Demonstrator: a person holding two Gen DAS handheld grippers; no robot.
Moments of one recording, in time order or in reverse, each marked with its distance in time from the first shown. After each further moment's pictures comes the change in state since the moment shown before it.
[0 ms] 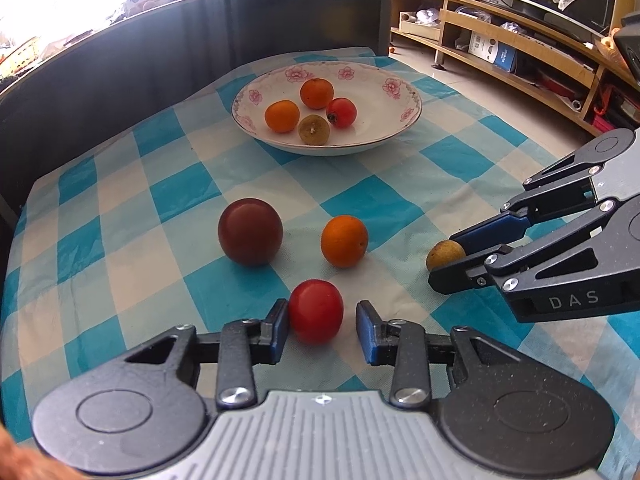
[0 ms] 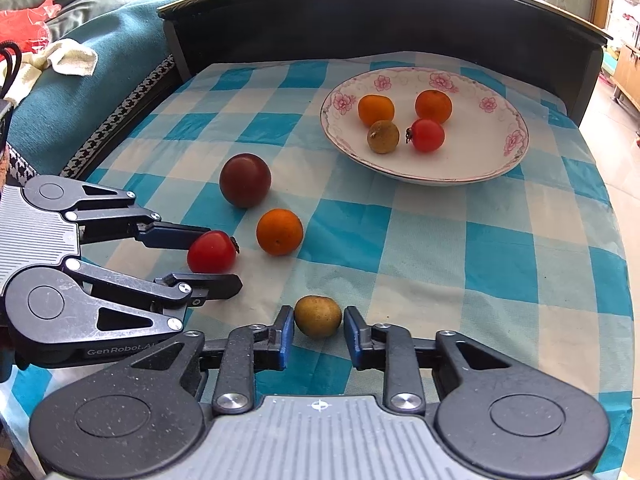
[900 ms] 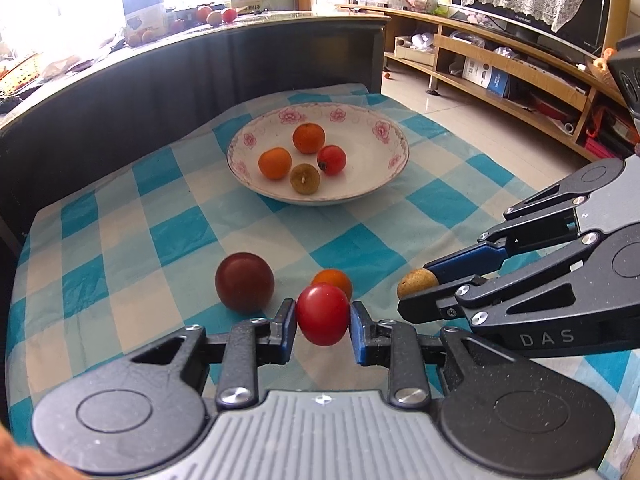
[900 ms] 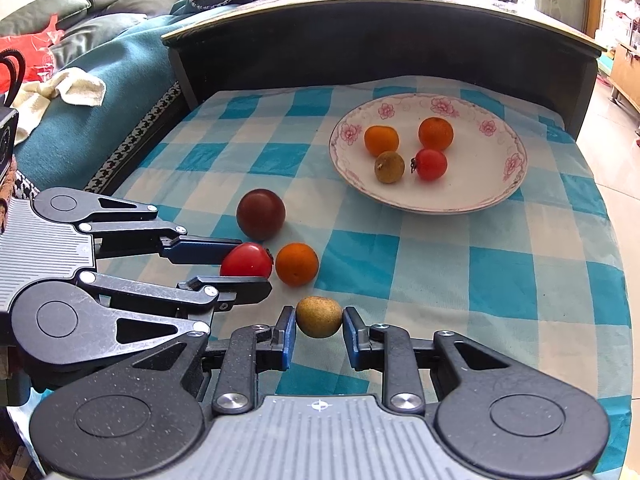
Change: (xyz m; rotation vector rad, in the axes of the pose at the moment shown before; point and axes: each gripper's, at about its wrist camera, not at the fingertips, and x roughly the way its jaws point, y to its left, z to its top) left arm -0.017 -0.005 0.021 -0.013 -0.077 -0.011; right arm -0.017 0.005 0.011 0.028 -0.056 0.019
